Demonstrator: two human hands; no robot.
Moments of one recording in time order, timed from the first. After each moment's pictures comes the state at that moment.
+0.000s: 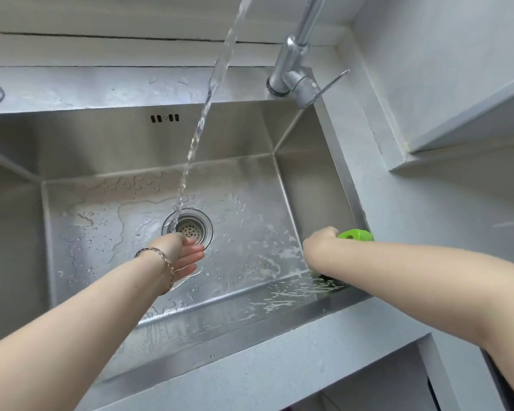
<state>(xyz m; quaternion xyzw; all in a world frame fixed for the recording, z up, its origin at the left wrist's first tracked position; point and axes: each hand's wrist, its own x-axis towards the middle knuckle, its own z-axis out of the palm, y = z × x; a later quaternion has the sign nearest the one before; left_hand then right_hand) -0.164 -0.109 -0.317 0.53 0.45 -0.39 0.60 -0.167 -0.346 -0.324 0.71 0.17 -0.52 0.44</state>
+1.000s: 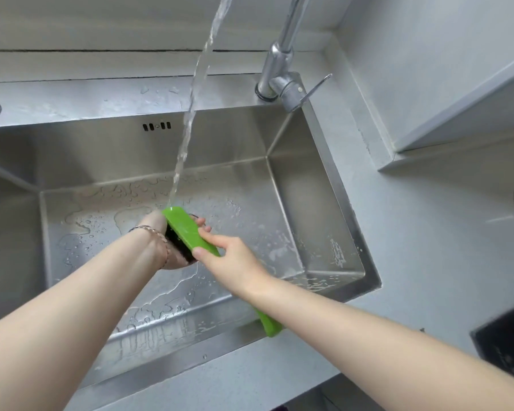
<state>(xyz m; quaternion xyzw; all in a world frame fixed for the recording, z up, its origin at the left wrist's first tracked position) -0.132 -0.115 -0.307 0.38 0.51 -0.38 0.67 -0.197 -0.234 -0.278 0.82 -0.13 -0.33 -0.45</state>
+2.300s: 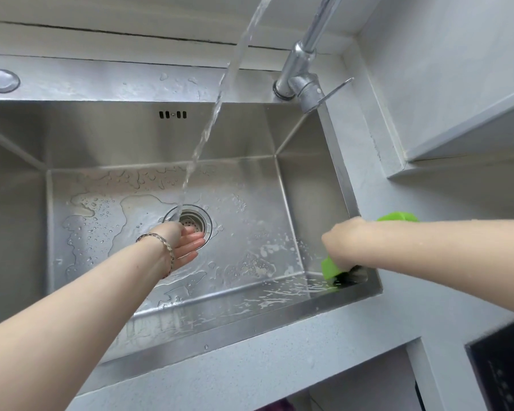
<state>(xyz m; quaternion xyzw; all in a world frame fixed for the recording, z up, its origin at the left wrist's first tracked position) -0.161 -0.111 -0.315 0.50 0.46 -0.37 0.63 -0.157 -0.338 -0.228 0.70 0.13 -0.56 0.42</state>
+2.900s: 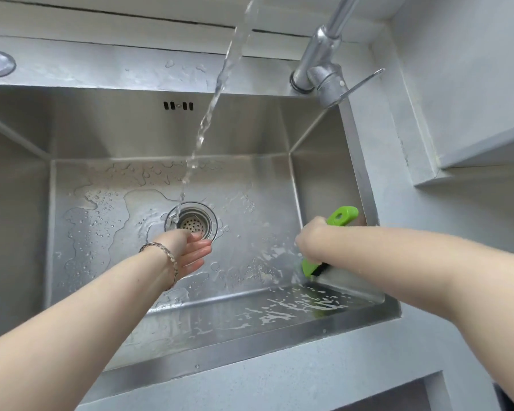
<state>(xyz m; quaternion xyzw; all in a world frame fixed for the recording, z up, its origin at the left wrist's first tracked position) -0.164 -0.121 -0.335 0.48 0.49 -0.37 0.63 -0.126 -0.335 -0.342 0.61 0.30 -0.53 0.51</state>
